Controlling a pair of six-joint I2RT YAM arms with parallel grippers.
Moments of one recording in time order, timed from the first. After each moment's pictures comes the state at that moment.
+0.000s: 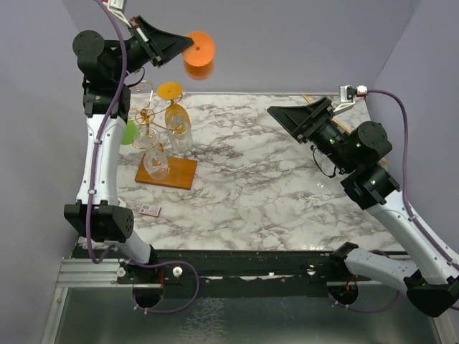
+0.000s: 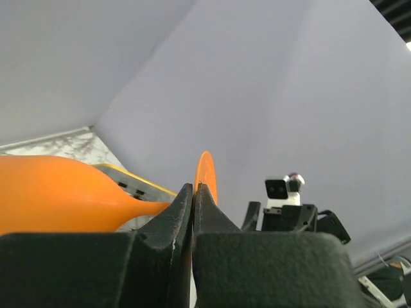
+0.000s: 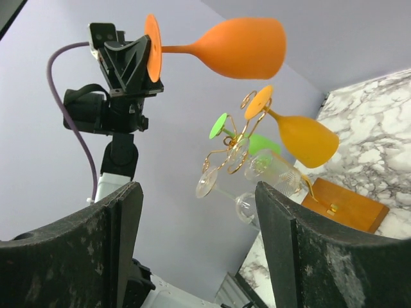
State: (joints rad) left arm -0.05 1.59 1.93 0.10 0.89 -1.14; right arm 0.61 1.00 1.18 0.06 -0.11 0.99
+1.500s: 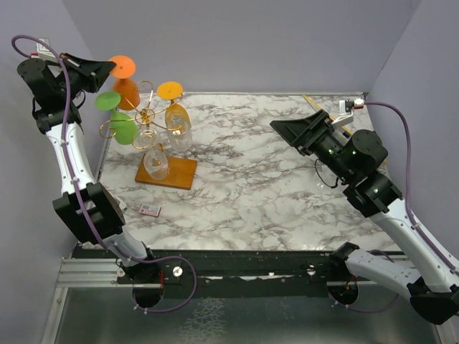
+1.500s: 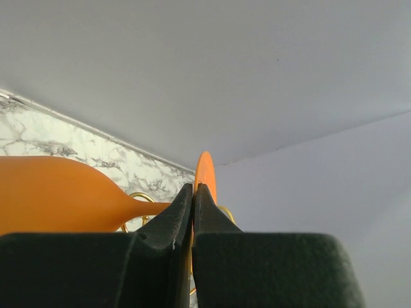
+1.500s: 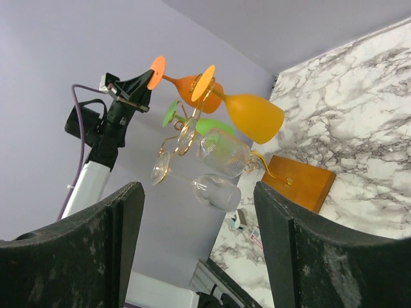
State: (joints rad) left arm 0.47 1.65 1.71 0.00 0.86 -1.14; right arm 0.61 0.93 1.09 -0.08 -0.03 0.95
